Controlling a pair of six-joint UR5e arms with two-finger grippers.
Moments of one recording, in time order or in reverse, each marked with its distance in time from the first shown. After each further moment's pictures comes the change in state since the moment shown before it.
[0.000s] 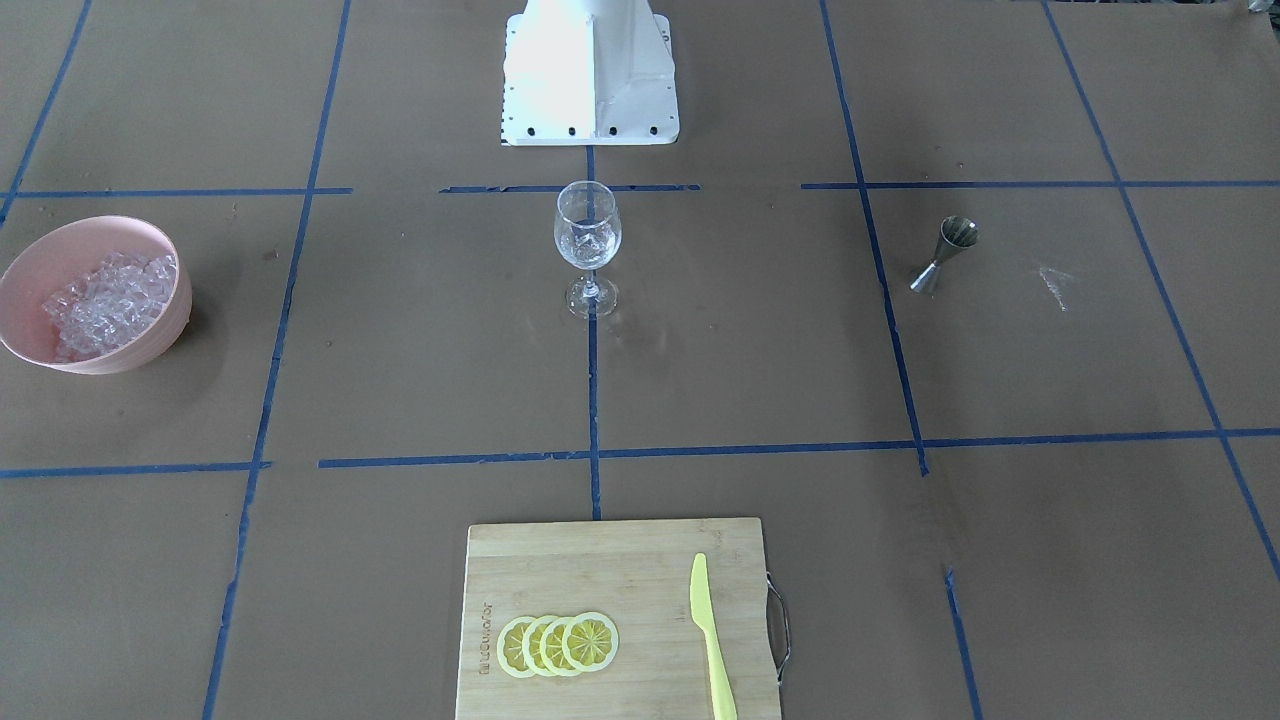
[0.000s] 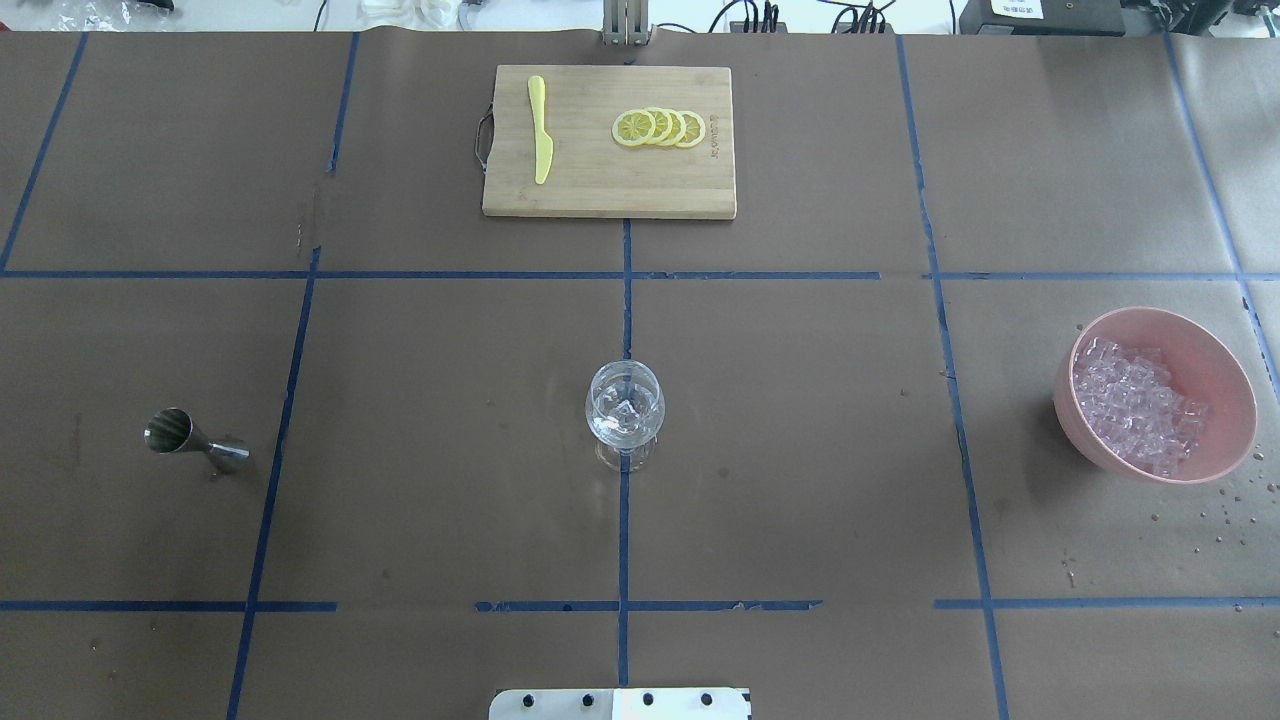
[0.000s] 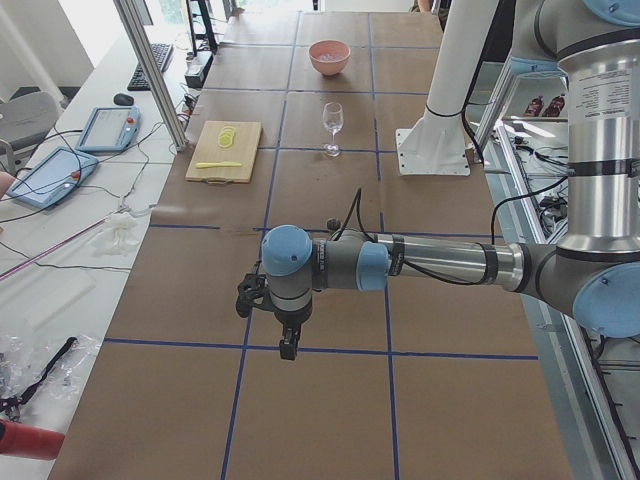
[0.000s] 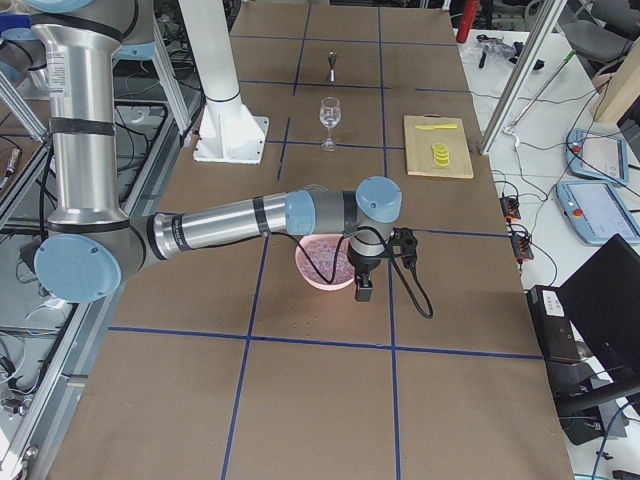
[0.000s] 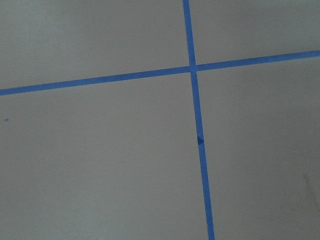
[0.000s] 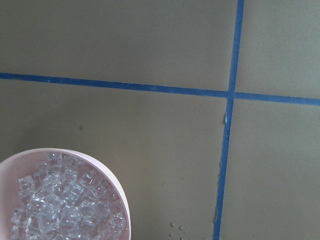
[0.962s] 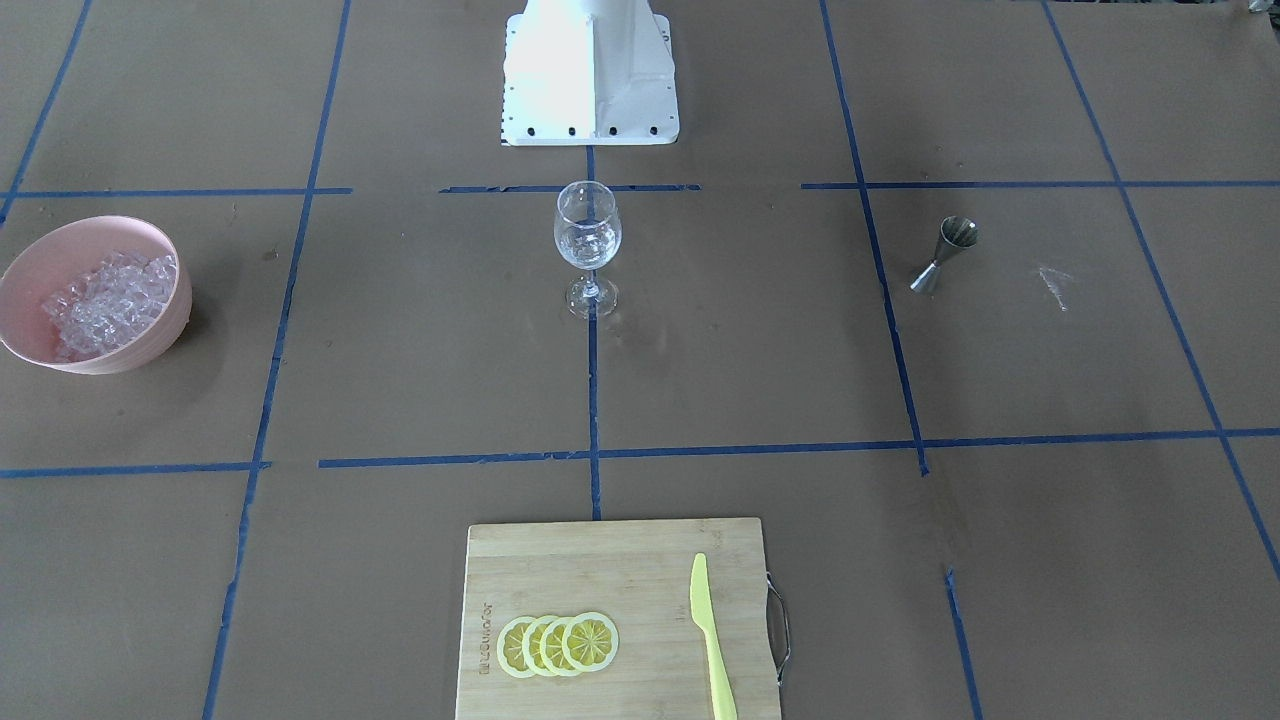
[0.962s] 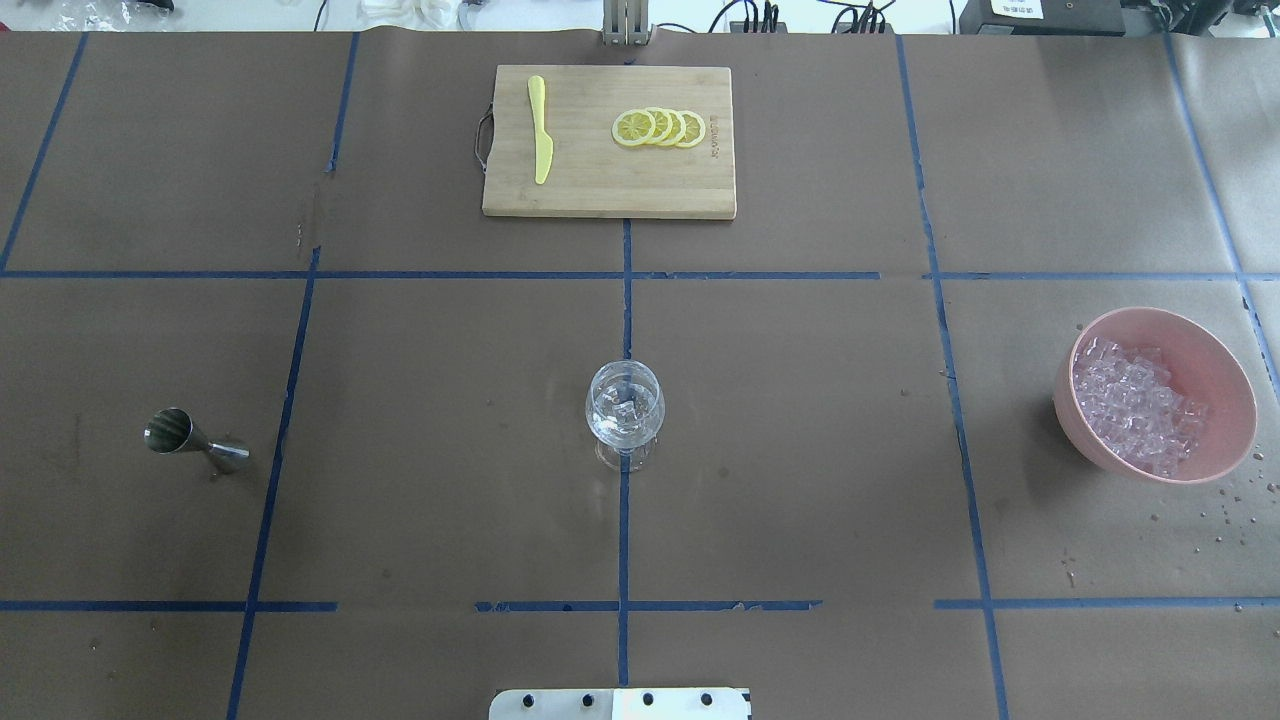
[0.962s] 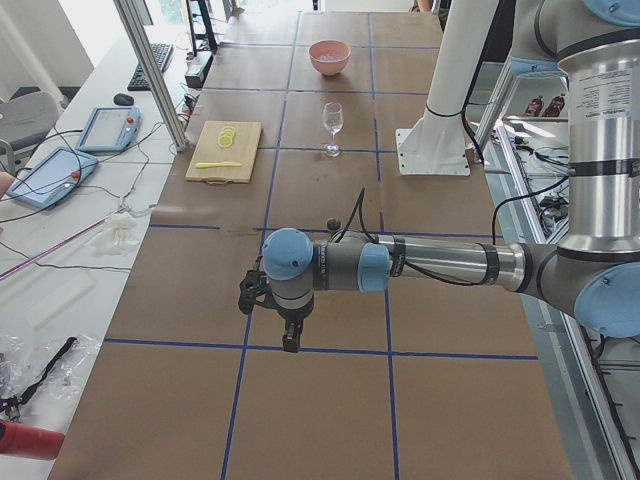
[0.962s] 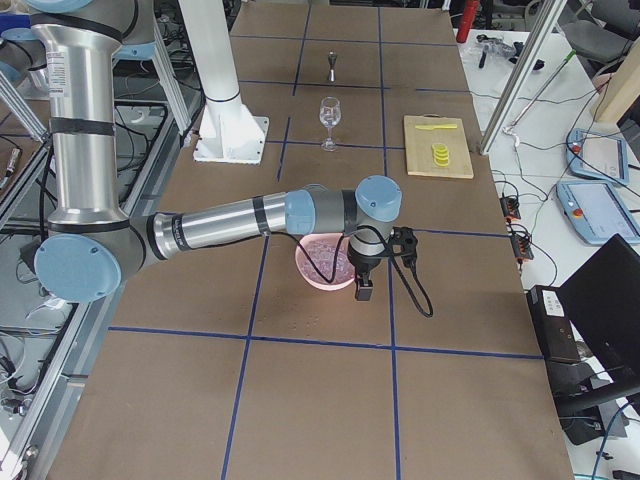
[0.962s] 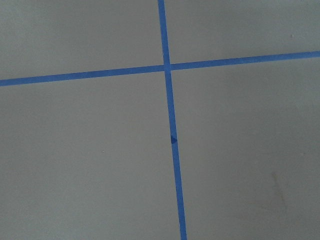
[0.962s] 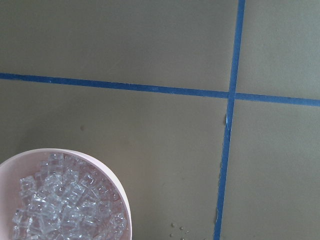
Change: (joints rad) left arm 0.000 0.005 0.001 0.000 -0.089 -0.005; right arm 0.000 0.000 0.002 0.000 0.000 0.001
